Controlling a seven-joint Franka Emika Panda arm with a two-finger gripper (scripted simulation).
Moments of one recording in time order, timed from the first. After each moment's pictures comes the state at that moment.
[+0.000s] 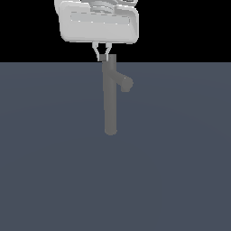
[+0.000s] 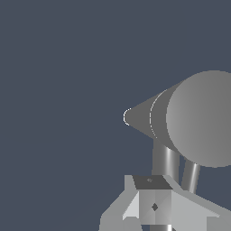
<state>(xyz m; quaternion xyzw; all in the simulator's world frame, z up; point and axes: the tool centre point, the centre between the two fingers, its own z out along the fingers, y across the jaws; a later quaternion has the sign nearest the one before) -0.029 0.038 0.300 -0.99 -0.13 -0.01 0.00</state>
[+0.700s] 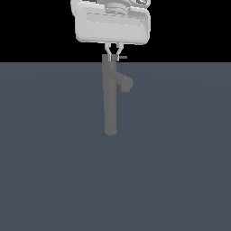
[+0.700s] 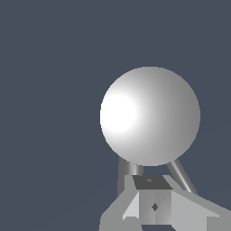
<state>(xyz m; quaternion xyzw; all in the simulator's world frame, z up) -0.022 0.005 0.299 -0.99 -0.14 0.01 0.01</state>
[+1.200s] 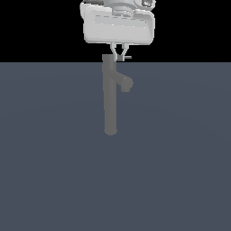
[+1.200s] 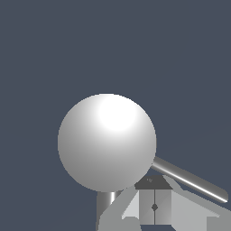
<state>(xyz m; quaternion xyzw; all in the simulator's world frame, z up) -0.004 -0.011 0.299 -0.99 -0.13 0.01 0.01</state>
